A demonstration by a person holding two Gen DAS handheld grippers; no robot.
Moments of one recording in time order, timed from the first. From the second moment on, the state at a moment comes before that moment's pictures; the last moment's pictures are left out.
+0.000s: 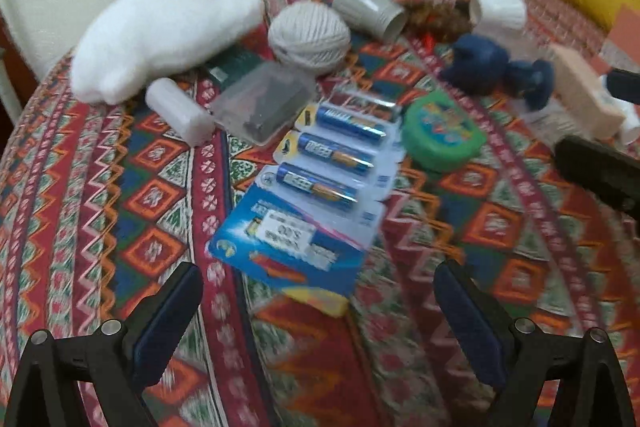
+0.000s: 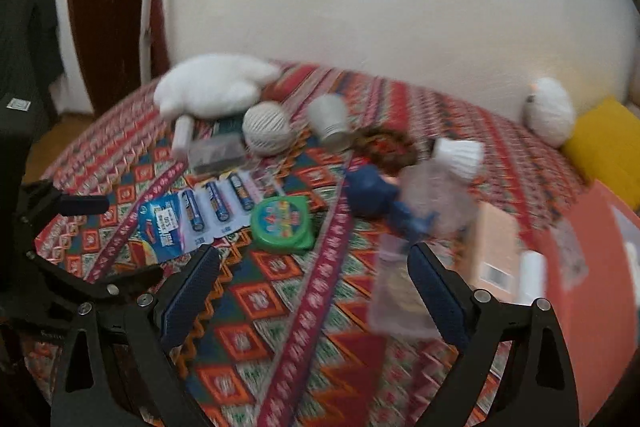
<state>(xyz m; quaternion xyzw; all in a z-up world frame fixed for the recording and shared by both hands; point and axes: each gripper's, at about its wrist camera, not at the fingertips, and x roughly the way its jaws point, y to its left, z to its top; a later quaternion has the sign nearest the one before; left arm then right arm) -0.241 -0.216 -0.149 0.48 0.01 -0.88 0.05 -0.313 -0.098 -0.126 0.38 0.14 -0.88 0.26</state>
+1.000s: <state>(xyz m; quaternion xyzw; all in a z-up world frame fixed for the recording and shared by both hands) -0.217 -0.205 -0.152 0.46 0.04 -0.89 0.05 -0.304 -0.088 -0.140 0.47 0.06 -0.84 0.26</state>
